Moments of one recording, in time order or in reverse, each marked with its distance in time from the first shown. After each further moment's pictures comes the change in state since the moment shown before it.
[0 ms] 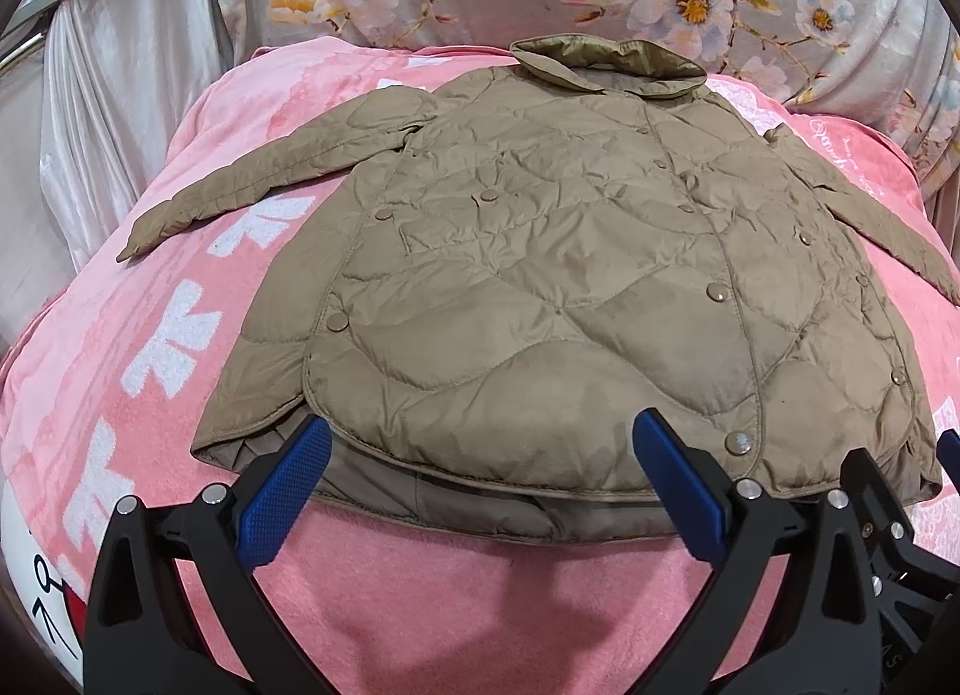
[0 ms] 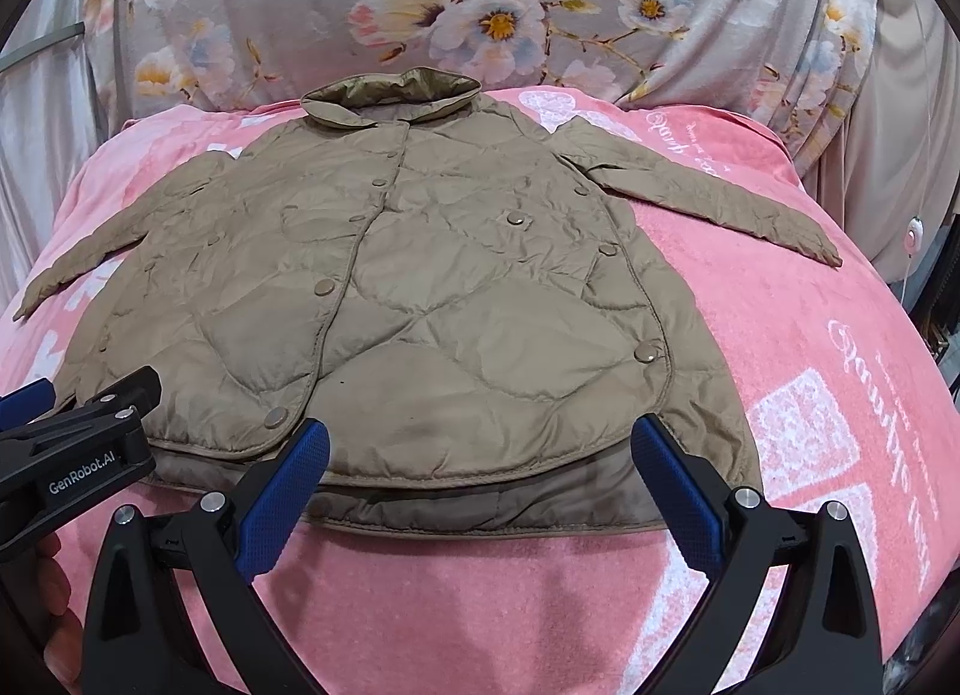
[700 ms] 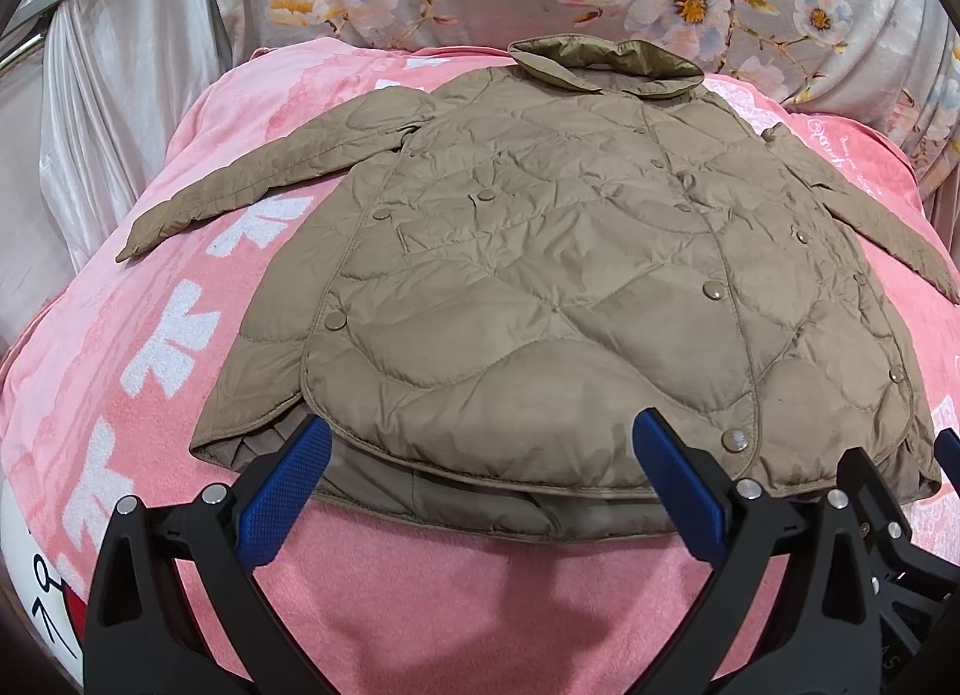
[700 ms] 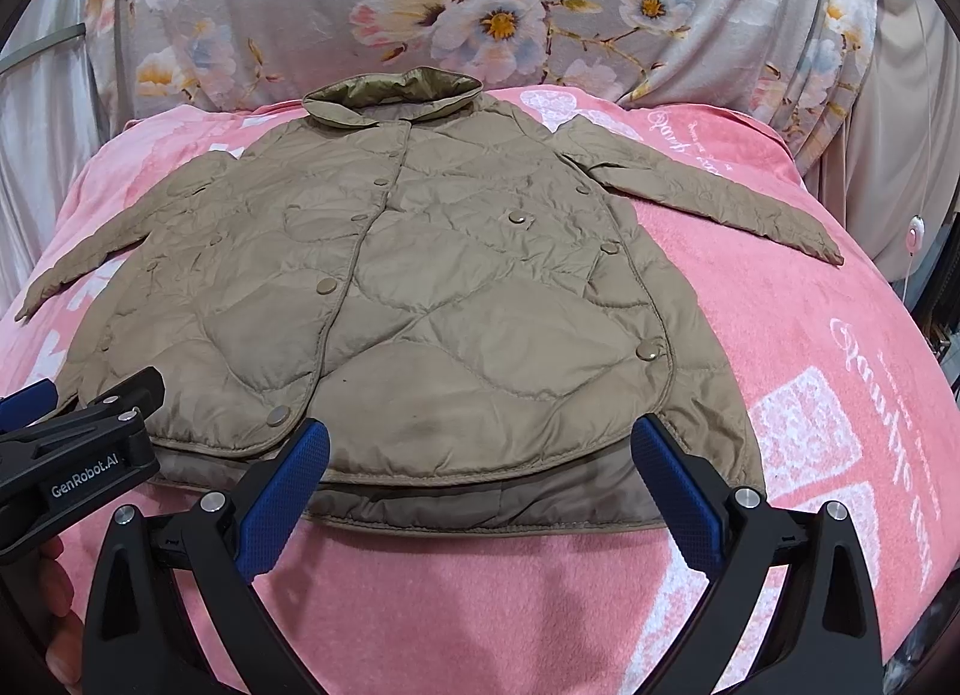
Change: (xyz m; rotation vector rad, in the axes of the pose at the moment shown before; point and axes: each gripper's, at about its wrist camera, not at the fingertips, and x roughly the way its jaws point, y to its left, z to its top) left arm -0.002 0.000 0.000 0.001 0.000 -0.003; right arm 0.000 0.001 0.000 0.001 0.000 0.001
